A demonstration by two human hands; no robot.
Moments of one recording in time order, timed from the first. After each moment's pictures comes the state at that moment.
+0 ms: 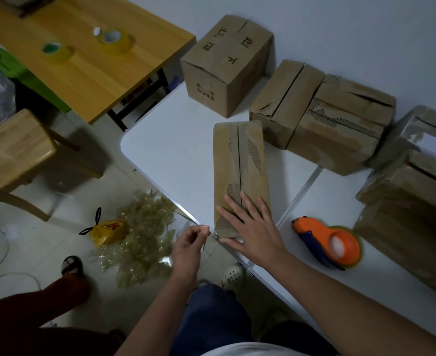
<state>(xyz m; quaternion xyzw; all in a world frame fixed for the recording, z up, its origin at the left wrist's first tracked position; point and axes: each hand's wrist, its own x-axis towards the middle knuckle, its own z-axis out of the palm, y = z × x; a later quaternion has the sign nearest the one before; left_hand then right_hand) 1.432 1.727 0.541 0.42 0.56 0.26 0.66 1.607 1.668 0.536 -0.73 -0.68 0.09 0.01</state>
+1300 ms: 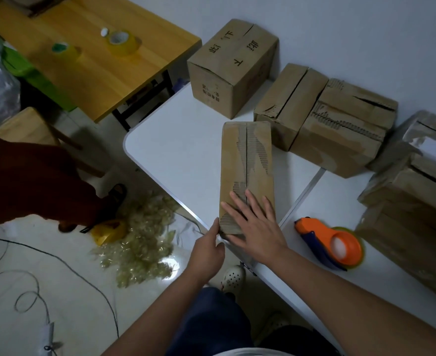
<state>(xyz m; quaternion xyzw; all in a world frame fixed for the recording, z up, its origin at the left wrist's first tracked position) 1.442 1.723 0.555 0.73 0.47 0.03 0.49 1.603 1.670 0.537 -0.74 -0.67 0.09 0.02</state>
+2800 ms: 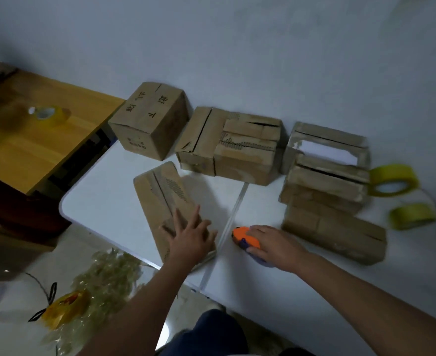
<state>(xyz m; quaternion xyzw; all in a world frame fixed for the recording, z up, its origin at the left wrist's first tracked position) 1.576 1.715 0.570 0.91 0.34 -0.15 0.17 1.729 1.529 0.593 -0.81 -0.53 0.25 0.08</state>
